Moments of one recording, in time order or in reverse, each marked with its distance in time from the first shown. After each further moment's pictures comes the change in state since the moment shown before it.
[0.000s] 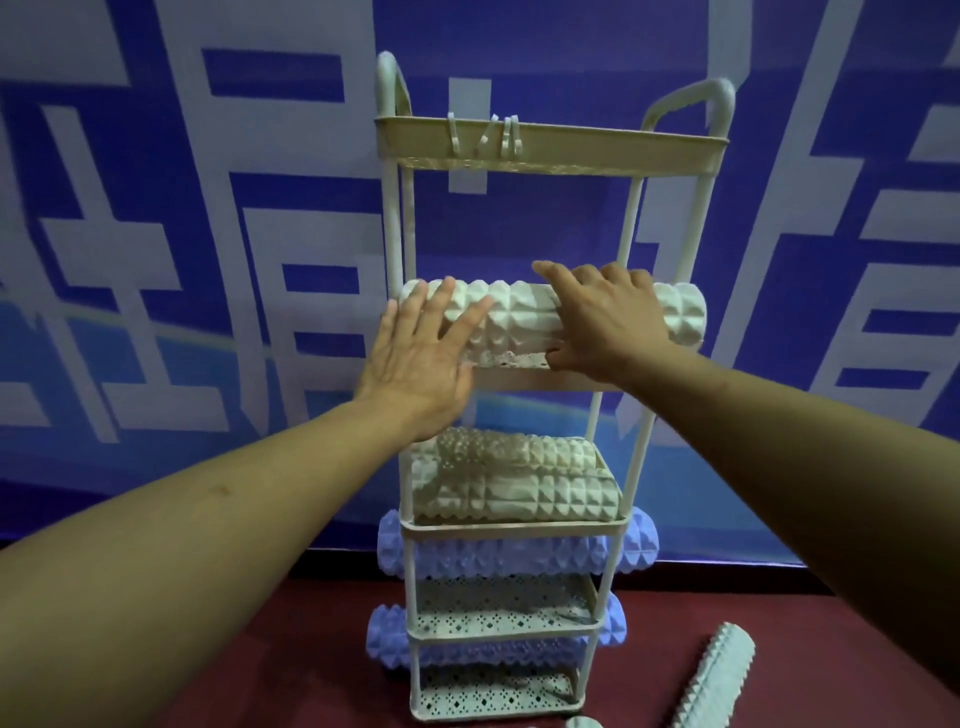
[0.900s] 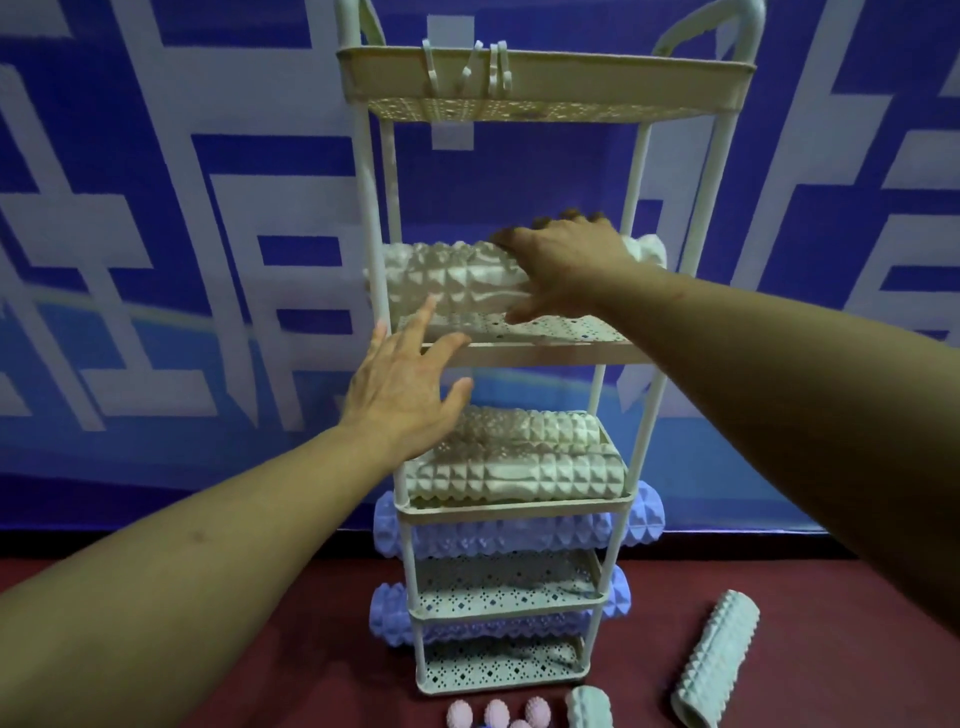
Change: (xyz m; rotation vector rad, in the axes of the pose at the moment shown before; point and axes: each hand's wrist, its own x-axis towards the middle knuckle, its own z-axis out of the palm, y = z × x) left_hand -0.019 0.003 0.033 -0.111 -0.120 -0.108; right_hand 0.049 -0.003 0.012 0.019 -0.201 -0.110
